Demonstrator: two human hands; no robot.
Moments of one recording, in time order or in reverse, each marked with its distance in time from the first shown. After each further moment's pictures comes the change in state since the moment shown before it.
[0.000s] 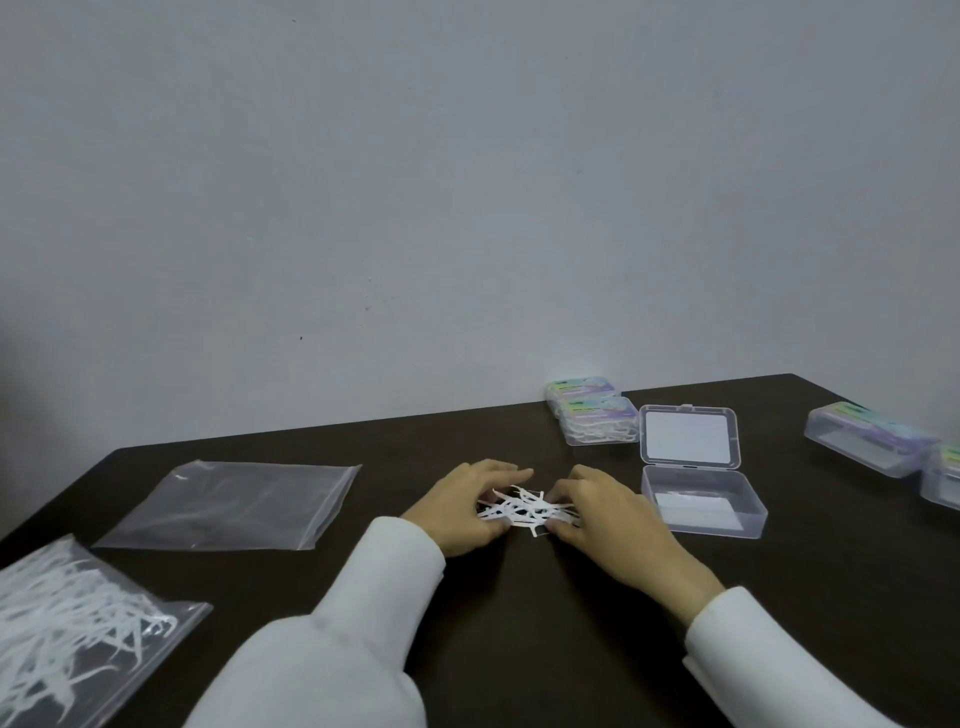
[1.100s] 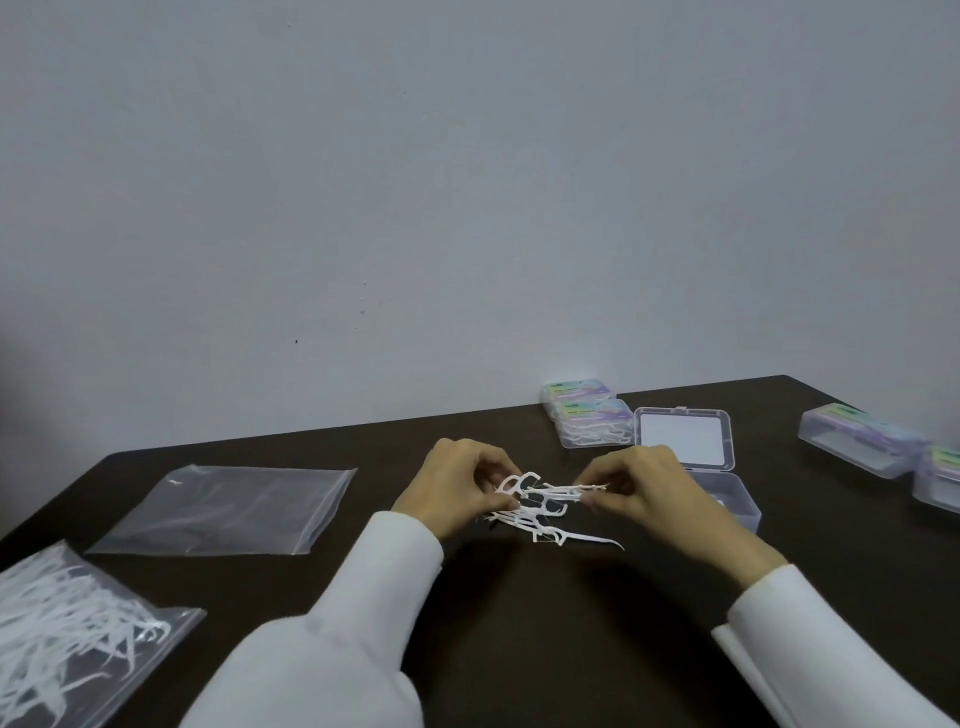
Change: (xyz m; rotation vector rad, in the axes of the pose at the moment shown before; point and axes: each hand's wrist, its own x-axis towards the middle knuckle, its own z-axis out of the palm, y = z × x) left_hand 0.001 0.024 -0.018 -0.139 0.201 -0.030; right_hand -0.005 0.033 -0.037 0.304 0.048 -0.094
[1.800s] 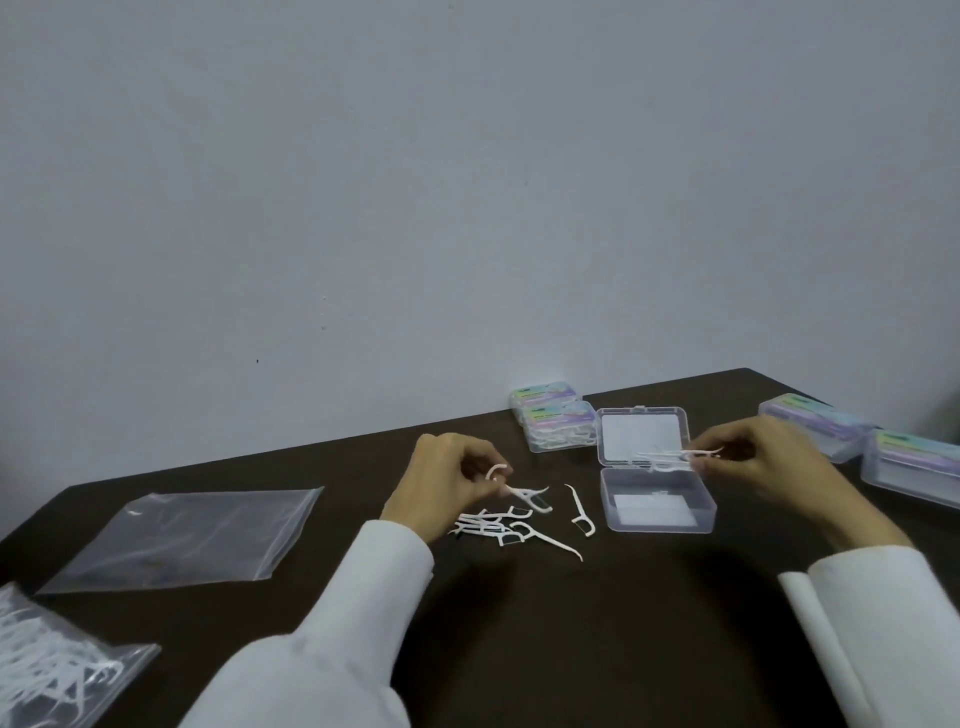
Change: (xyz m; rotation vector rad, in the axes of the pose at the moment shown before) left_hand 0.010 0.025 0.011 0.014 0.120 0.059; right_hand -0.039 0.078 -0.070 -0.059 0.196 0.336
